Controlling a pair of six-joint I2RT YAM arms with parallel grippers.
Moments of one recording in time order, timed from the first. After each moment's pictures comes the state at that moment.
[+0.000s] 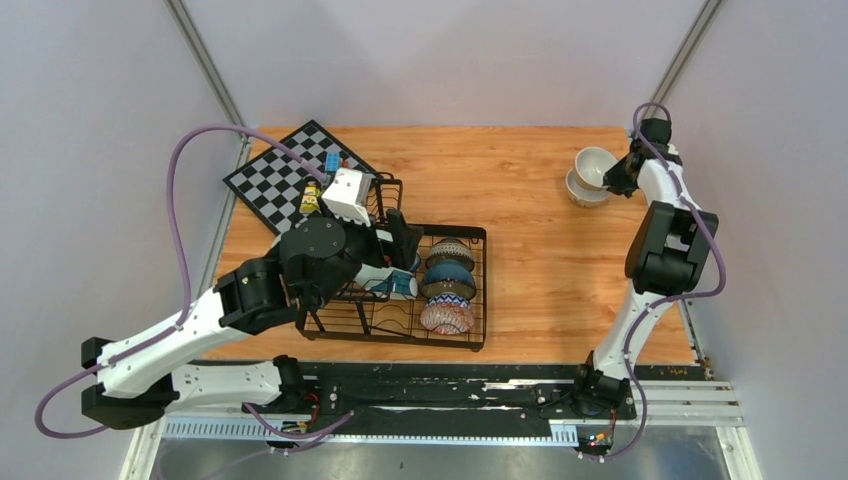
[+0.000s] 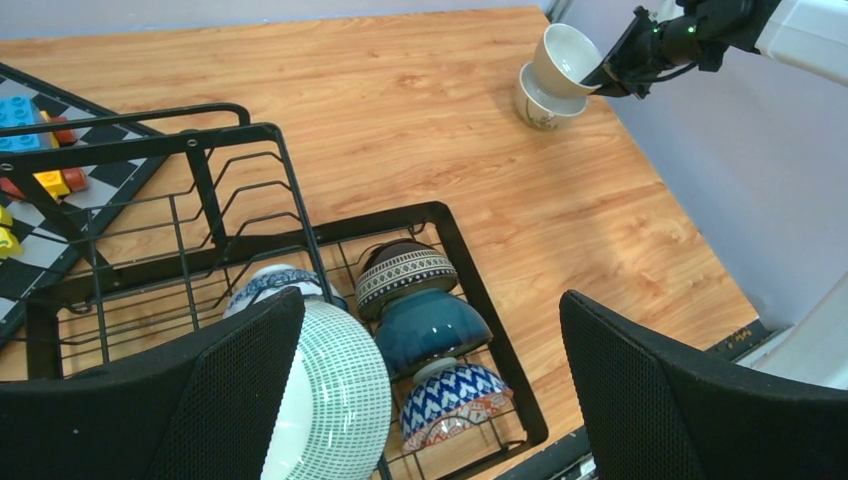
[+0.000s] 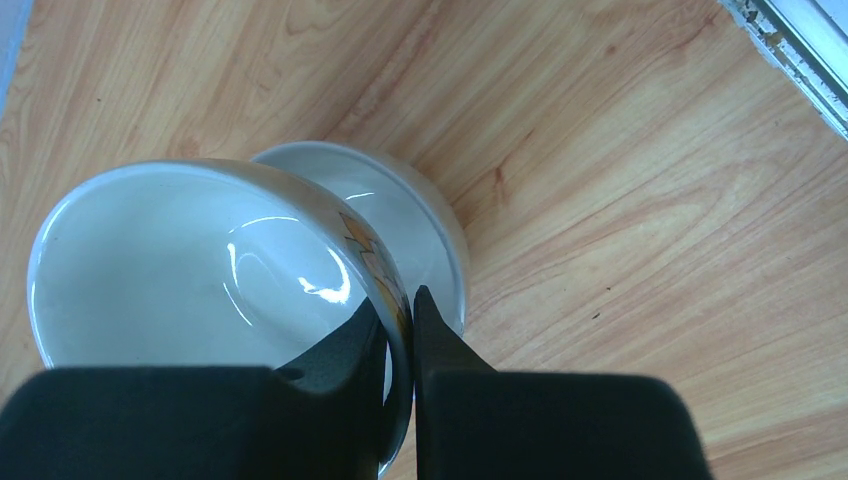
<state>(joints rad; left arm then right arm) -1.15 0.95 1.23 -0.50 -0.63 -0.42 -0.28 2.01 1.65 -0.51 -0.02 0.61</state>
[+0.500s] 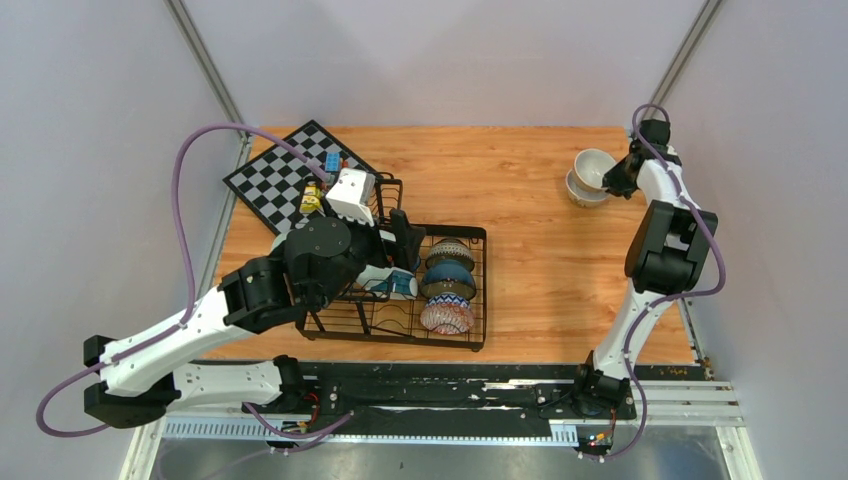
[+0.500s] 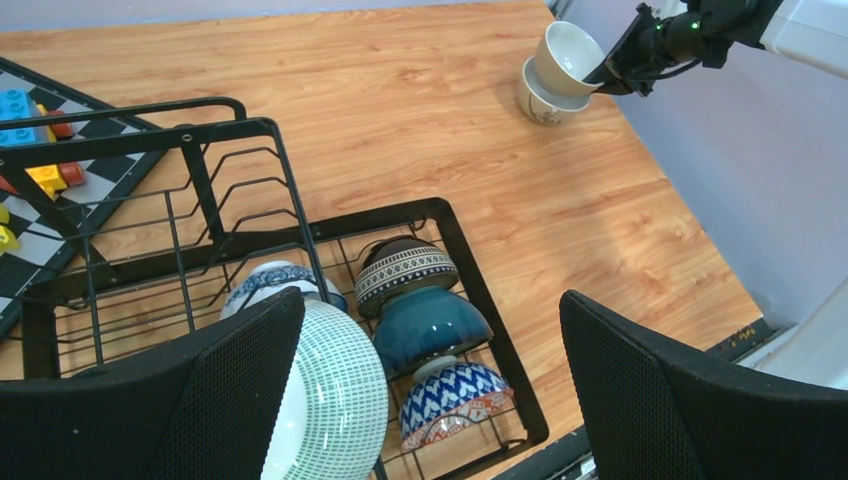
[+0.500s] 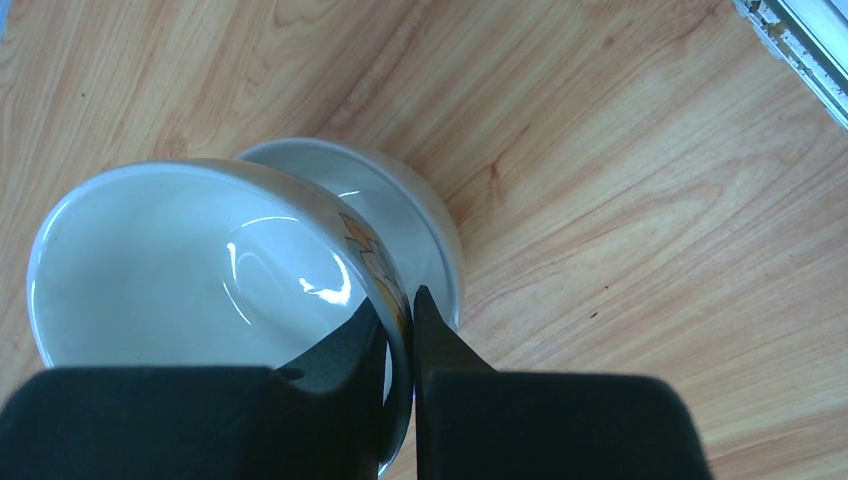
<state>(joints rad) -1.15 0.97 1.23 -0.50 -0.63 -0.43 -0.28 2.02 1.65 -0.52 -0.02 0.61</state>
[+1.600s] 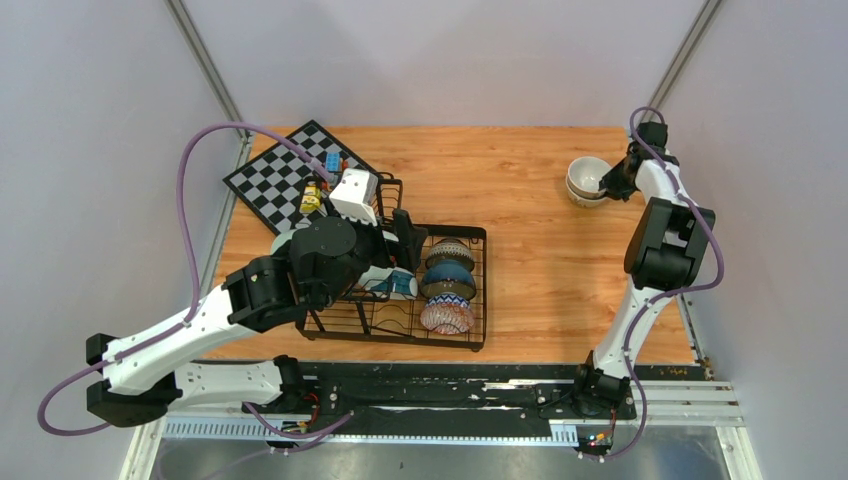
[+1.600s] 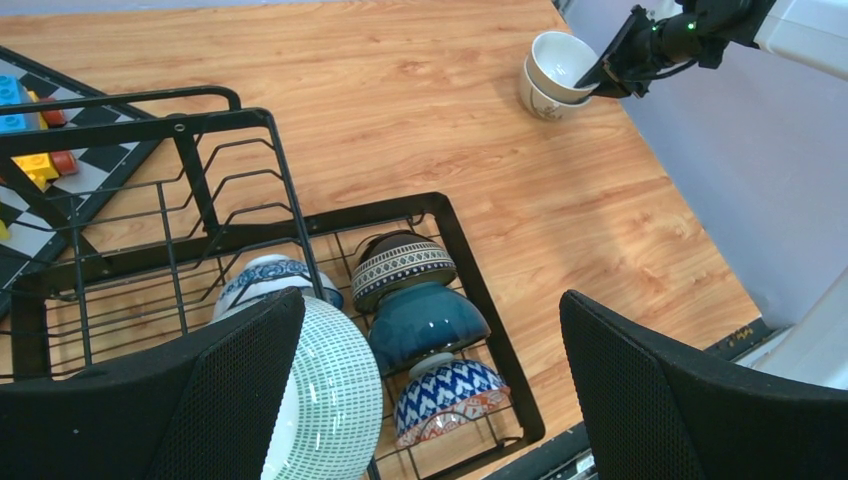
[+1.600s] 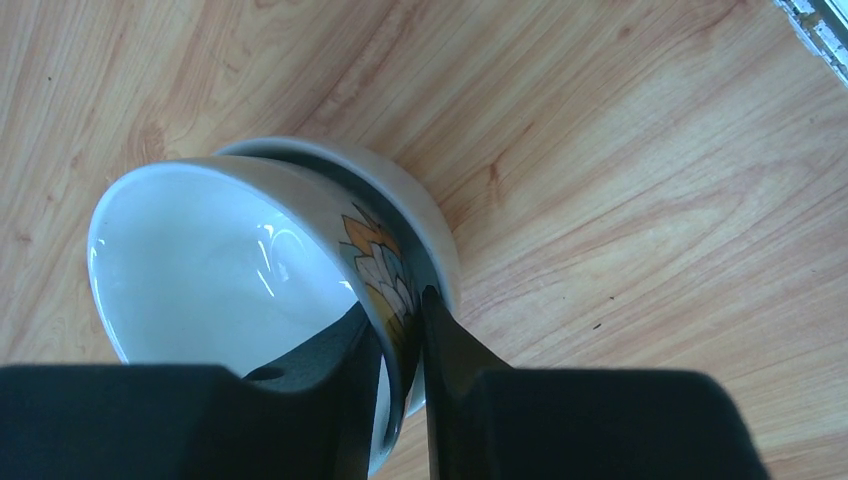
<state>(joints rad) -1.15 0.98 1.23 -0.51 -0.64 -0.46 -0.28 2.07 1.66 -0.53 -0.04 0.59</state>
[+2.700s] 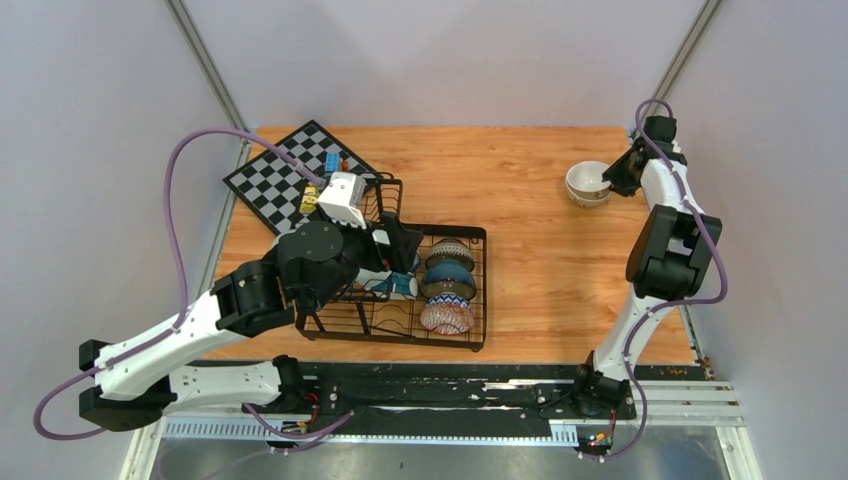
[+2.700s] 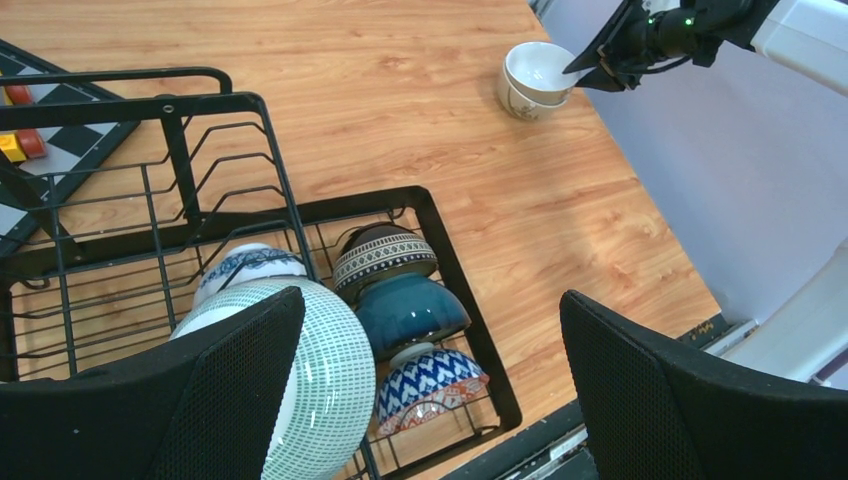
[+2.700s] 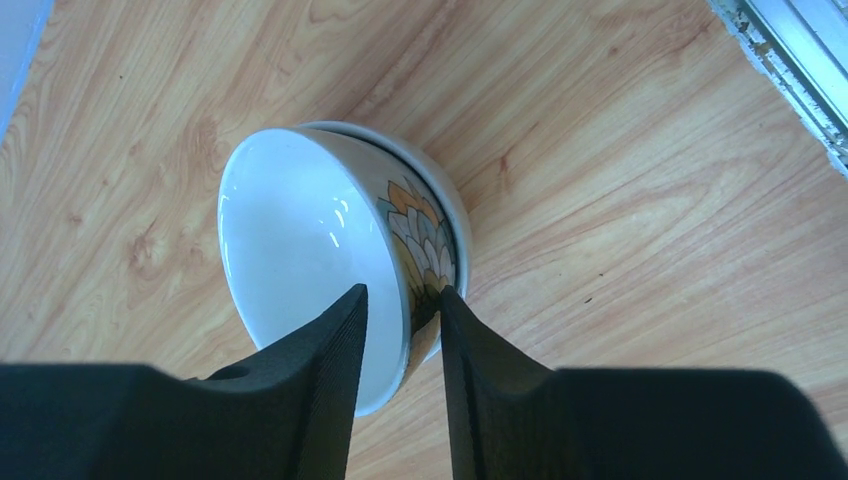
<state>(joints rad) -1.15 0.93 1.21 -0.52 -0.61 -0.51 -0.28 1.98 1.64 -0.53 -0.04 0.57</state>
